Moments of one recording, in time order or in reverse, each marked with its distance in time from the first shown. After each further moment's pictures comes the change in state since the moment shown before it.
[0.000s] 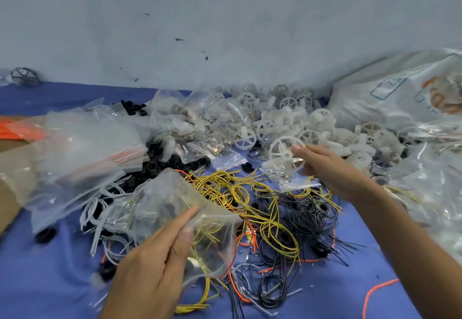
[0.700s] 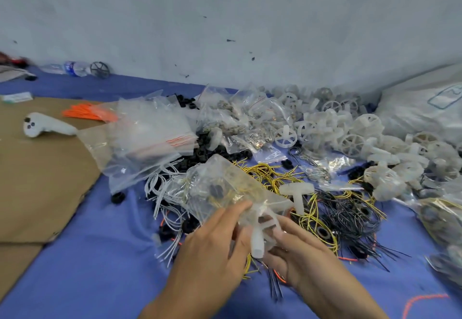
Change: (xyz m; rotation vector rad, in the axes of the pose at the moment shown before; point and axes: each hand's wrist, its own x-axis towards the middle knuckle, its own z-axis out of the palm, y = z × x) left_hand -0.023 -0.001 -0.004 0.093 -0.108 0.072; right_hand -0.145 -0.020 0.169 0.963 -0.320 0.211
